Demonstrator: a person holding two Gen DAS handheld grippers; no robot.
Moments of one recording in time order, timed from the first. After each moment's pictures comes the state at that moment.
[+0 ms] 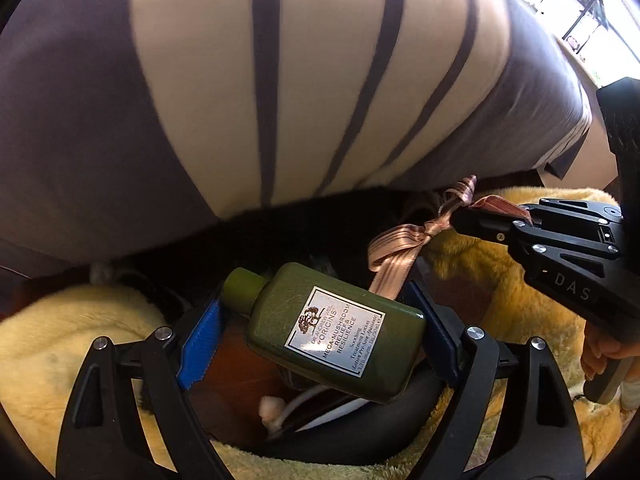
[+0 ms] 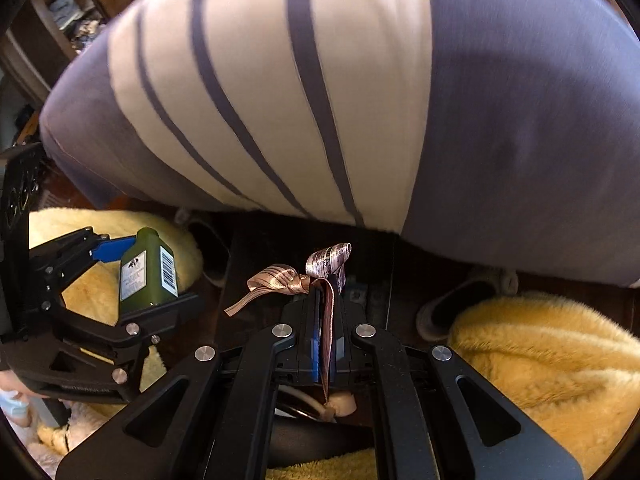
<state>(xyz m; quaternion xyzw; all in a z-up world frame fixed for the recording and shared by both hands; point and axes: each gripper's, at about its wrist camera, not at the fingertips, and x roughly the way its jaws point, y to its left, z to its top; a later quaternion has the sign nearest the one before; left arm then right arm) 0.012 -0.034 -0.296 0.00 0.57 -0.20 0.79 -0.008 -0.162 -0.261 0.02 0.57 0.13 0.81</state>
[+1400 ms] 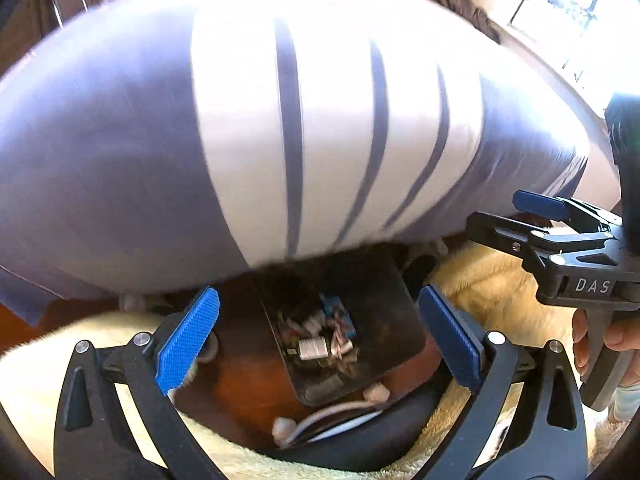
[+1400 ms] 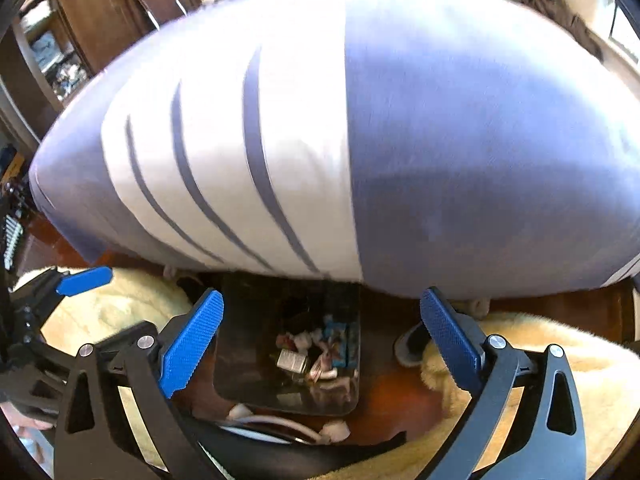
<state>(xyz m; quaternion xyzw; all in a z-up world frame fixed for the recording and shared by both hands) 0.002 -0.020 -0.203 0.00 0.49 -0.17 0.85 0.002 -0.190 -0.185 0.04 0.49 0.08 0.87</state>
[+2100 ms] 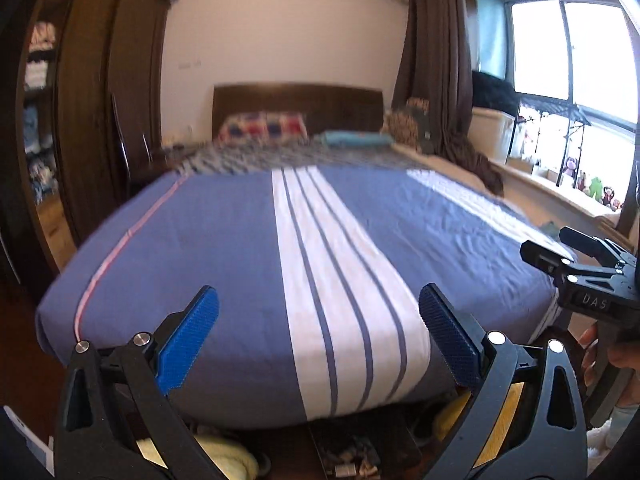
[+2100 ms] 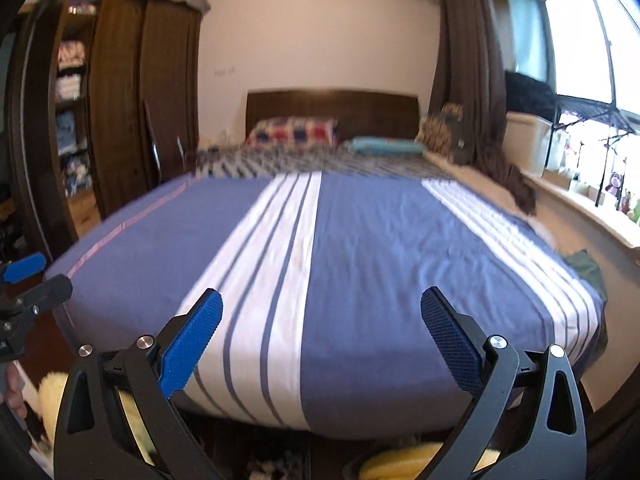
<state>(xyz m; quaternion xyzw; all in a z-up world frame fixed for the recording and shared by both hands) -0.053 0.002 0.026 0.00 0.22 -0.09 0.97 -0.054 -0.218 0.029 0.00 0.22 0.02 0.98</state>
